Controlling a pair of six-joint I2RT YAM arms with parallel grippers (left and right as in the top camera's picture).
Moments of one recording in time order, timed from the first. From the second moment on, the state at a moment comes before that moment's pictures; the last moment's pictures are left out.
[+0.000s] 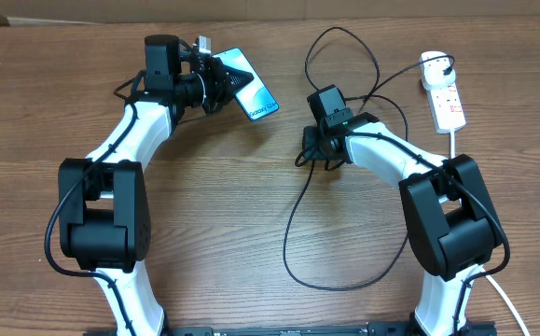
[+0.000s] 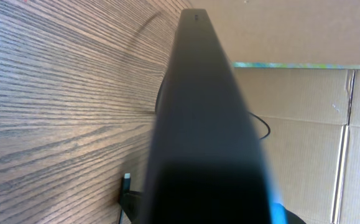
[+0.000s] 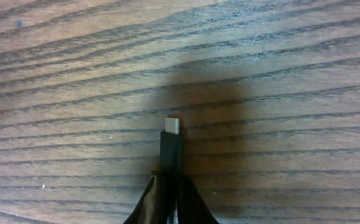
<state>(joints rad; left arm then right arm) -0.09 2.05 1.43 -0.05 0.88 -0.91 0.41 2.03 1.30 -0.47 0.01 0.44</state>
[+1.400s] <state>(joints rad) -0.09 2.05 1.43 -0.01 0.87 -0.91 0.11 2.03 1.30 -0.68 -1.11 0.22</state>
